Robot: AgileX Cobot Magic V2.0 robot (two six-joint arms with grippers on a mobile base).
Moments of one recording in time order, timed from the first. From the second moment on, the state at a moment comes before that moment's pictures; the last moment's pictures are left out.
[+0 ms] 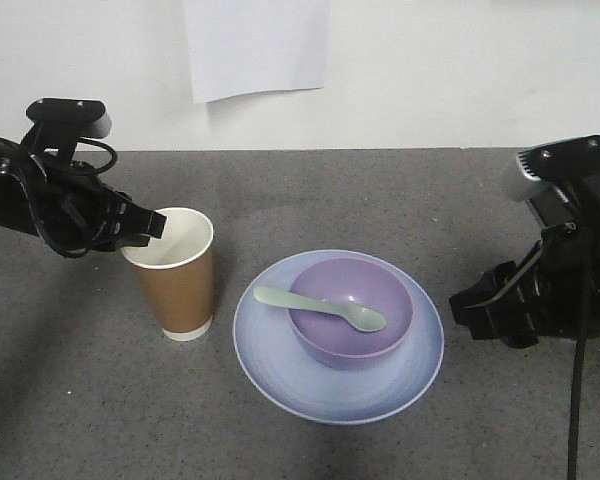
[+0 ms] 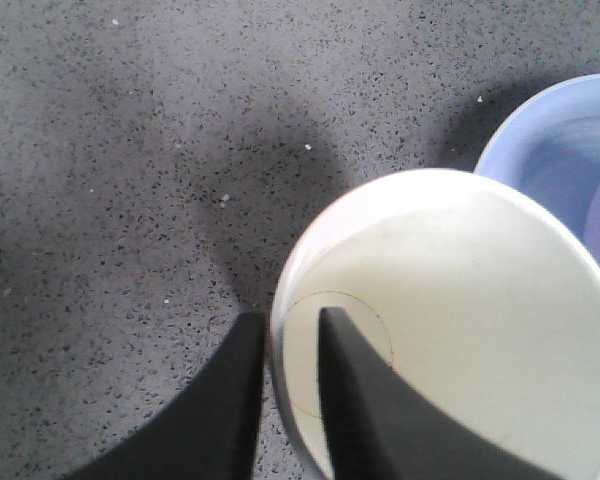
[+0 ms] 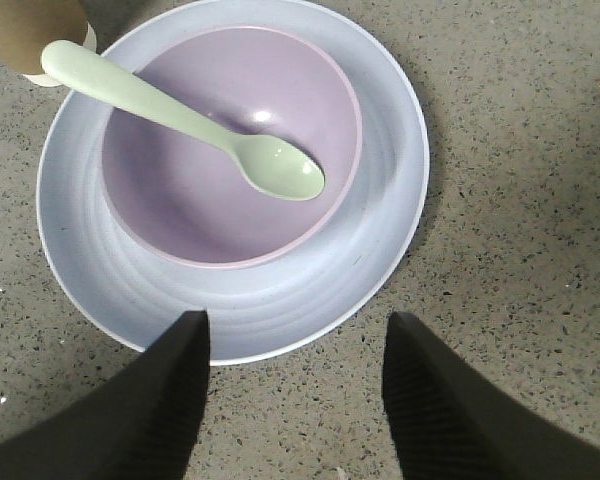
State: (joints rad) left arm -0.23 1.51 -1.22 -0.32 0.78 0.22; right arm 0.28 1.11 -0.98 0.29 0.90 -0.24
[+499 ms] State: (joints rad) left arm -0.23 1.30 -1.22 -0.25 0.84 0.27; right arm 0.28 1.11 -0.98 0.23 0.90 -0.22
